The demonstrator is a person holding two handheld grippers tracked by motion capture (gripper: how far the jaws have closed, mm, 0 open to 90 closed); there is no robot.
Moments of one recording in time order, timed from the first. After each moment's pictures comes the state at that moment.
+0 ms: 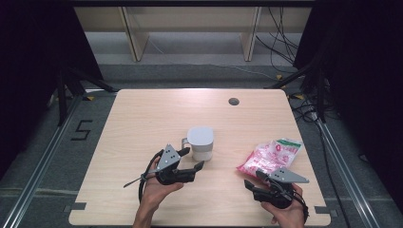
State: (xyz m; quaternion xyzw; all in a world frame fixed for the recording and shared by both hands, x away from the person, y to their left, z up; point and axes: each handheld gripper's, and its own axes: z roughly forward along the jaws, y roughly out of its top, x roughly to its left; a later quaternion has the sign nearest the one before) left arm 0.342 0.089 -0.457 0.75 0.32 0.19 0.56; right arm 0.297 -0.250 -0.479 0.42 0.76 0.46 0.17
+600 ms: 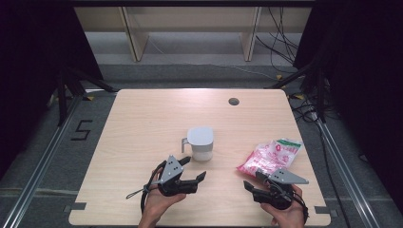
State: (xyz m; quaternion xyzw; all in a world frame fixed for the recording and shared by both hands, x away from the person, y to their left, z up) left arm 0.320 0.083 -0.479 0.75 0.32 0.19 0.55; right arm 0.294 -0.249 -0.479 0.42 0.77 0.46 0.17
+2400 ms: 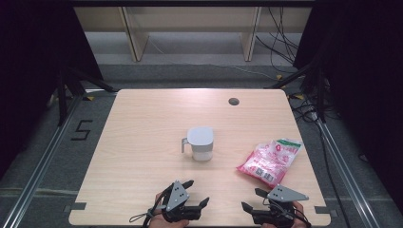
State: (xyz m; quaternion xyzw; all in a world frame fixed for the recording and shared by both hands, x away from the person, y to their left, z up) left arm 0.271 0.073 -0.518 0.77 0.33 0.17 0.52; right arm 0.255 -0.247 -0.491 0.39 0.80 0.45 0.12
